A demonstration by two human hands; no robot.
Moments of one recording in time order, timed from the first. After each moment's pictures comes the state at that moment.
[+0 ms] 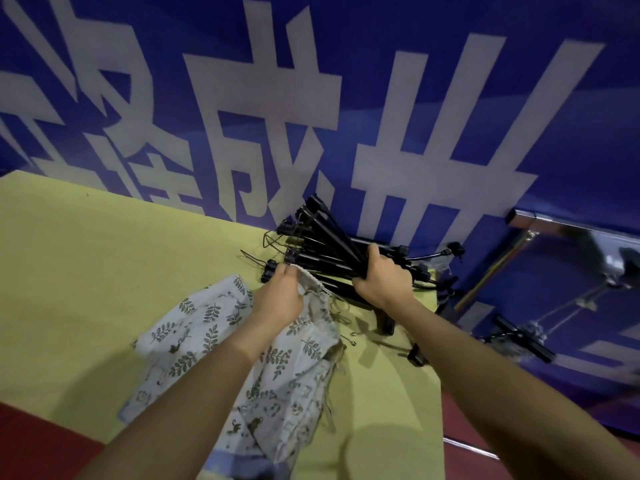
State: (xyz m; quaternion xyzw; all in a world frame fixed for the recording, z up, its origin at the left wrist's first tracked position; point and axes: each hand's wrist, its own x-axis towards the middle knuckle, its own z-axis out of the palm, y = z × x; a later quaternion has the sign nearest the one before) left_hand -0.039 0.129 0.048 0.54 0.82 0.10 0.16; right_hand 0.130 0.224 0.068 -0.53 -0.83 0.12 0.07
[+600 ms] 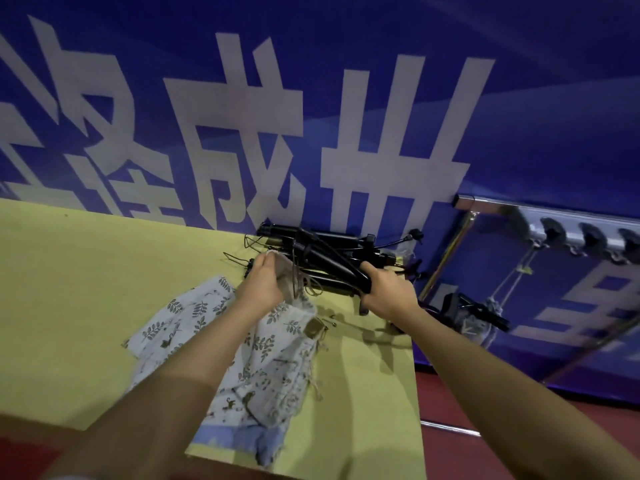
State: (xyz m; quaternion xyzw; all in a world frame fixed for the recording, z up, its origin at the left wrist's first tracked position) left_hand -0.029 0.098 0.062 0.55 0.80 0.17 0.20; right_hand 0.199 0.157 0.074 -0.53 -0.84 0.11 0.06
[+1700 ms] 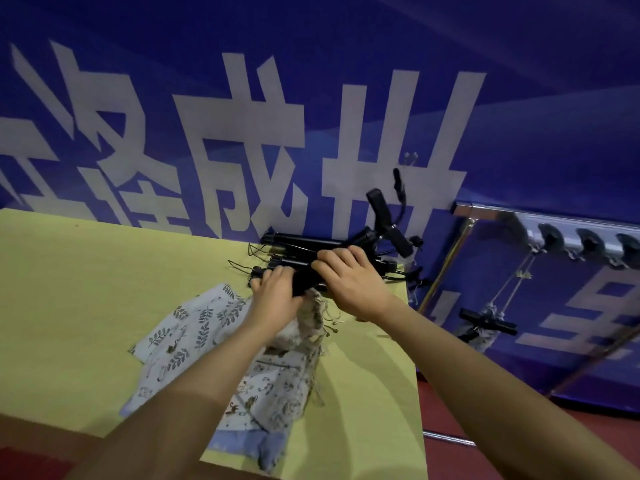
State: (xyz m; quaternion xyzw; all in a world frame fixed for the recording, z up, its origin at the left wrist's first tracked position) left_hand 0.006 0.080 0.076 0.59 0.78 0.20 0.05; right_hand 0.162 0.146 0.092 -0.19 -0.90 -0.27 0.28
